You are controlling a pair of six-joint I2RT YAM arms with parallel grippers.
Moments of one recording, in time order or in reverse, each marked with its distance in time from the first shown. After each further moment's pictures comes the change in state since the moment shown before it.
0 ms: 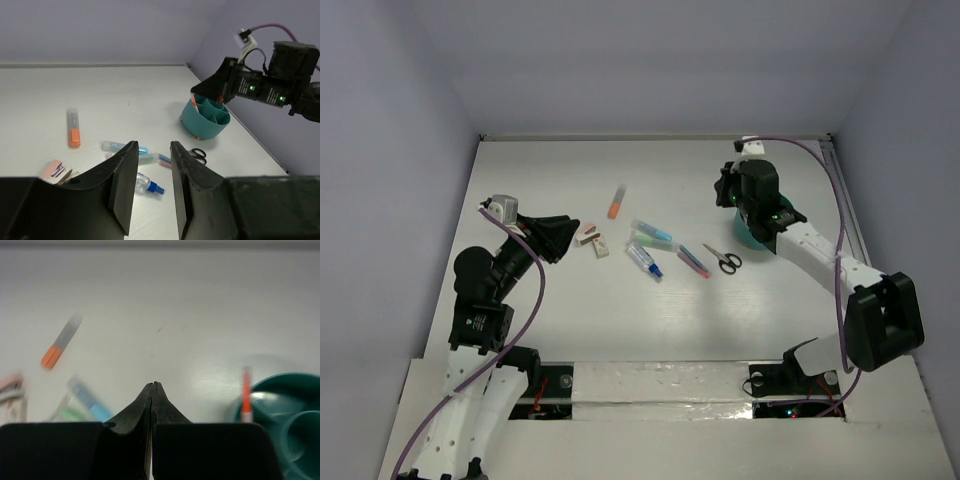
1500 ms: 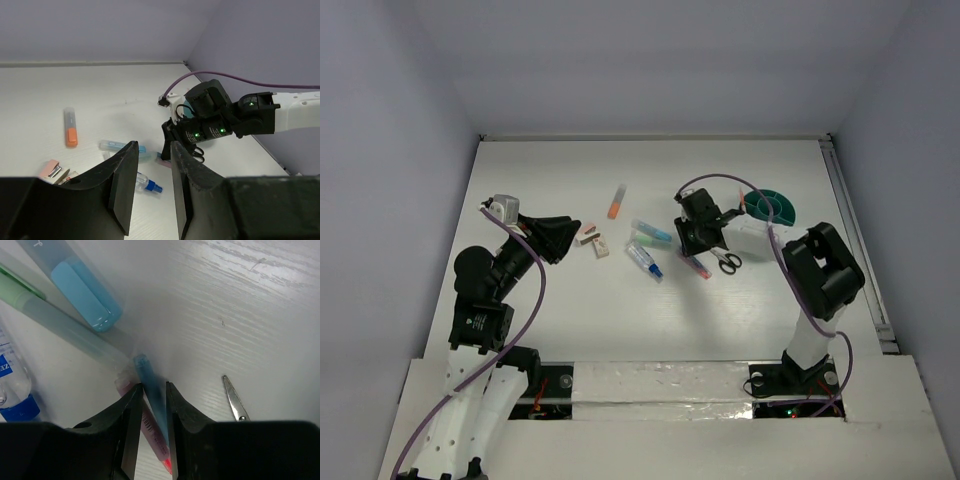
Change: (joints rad) left arm 0.000 0.003 0.000 0.001 0.018 0.000; right arm 0.190 0.389 0.103 -0.391 -0.063 -0.006
